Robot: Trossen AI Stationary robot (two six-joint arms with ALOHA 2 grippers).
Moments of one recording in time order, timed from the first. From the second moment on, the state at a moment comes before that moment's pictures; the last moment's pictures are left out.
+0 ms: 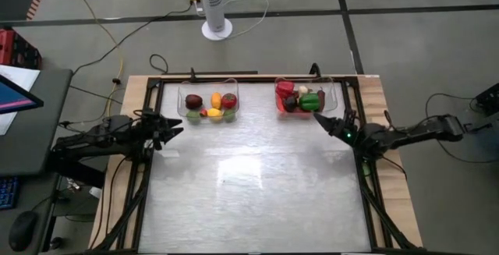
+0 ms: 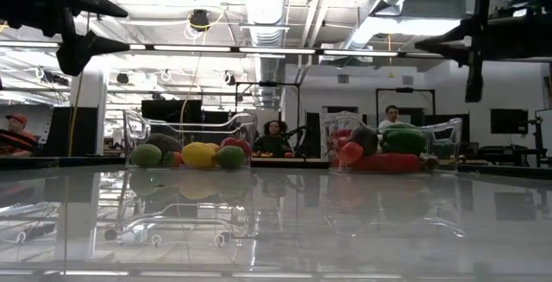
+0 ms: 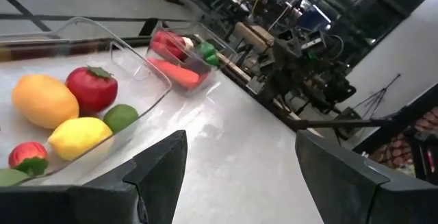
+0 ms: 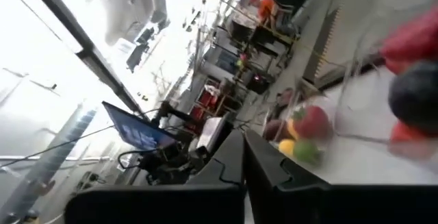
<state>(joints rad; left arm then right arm) 0.08 0.00 0.33 -0.45 -0.20 -0.65 0.14 0.40 0.01 0.59 0.71 0.98</state>
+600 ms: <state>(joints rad) 0.08 0.00 0.33 -0.67 -0.19 -0.78 -0.14 0.40 0.01 0.71 0.58 0.73</state>
